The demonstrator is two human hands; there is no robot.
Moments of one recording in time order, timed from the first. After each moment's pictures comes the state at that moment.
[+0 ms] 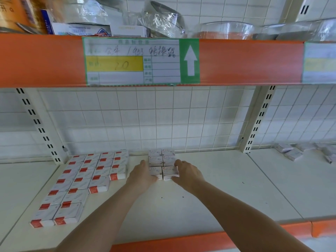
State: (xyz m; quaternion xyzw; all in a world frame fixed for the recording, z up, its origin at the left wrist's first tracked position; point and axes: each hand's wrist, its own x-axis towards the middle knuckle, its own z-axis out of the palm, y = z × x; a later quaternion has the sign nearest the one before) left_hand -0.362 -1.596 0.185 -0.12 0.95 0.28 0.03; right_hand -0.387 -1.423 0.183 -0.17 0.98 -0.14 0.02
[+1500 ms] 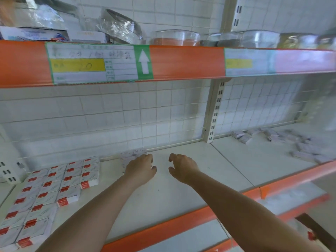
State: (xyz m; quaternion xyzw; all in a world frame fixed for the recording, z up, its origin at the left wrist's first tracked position) left_hand -0.355 -1.531 0.220 0.10 0.99 0.13 -0.04; right_hand -0.348 -1.365 0.220 -0.07 0.99 -0.13 -0.02
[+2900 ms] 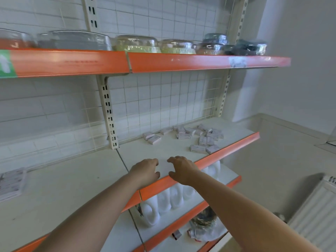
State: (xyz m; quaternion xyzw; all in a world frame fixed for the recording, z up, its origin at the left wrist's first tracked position) left_hand -0.310 -1.140 0.232 0.27 0.95 0.11 0.08; right_hand -0.257 -0.986 0.238 0.01 0.99 -0.10 0.03
